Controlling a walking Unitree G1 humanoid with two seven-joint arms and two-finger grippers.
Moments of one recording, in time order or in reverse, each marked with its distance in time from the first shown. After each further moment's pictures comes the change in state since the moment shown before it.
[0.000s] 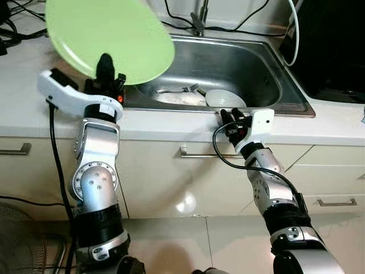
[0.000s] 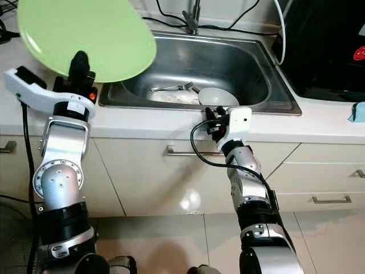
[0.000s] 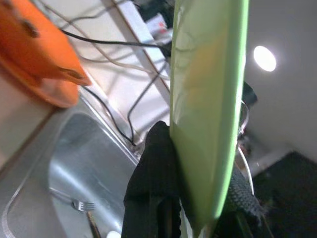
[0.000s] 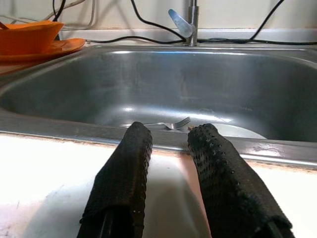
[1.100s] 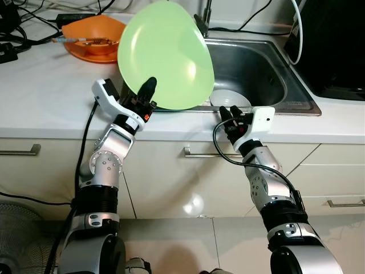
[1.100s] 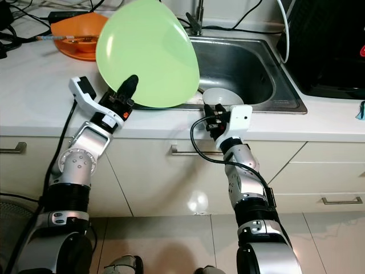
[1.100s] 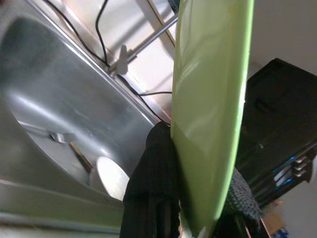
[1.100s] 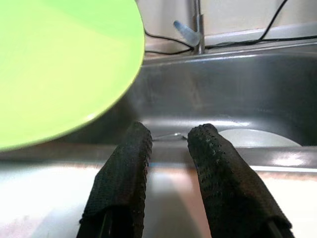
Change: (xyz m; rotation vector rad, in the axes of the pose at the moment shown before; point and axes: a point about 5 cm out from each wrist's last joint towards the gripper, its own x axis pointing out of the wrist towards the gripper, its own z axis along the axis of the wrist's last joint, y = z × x) left arm 0.011 0.045 -0.064 -0.026 0.344 -0.176; right arm 0.007 0.001 0.007 0.097 -0.040 -0.008
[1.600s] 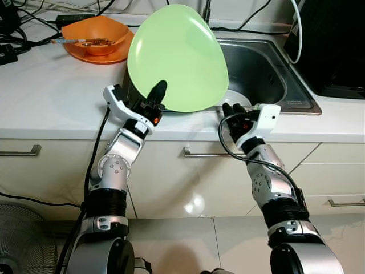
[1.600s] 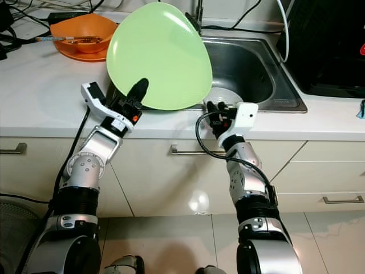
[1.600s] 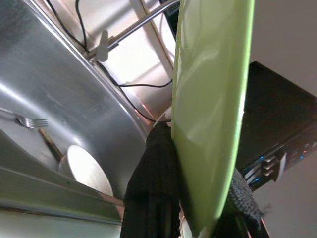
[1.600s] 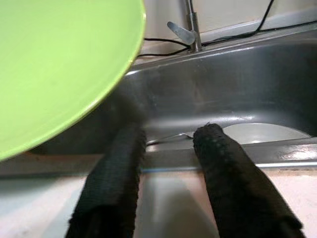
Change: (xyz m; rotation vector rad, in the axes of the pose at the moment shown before) left arm -0.001 -0.009 -0.010 -0.112 0.006 -0.060; right arm 0.002 -0.005 0.003 0.105 0.000 -0.006
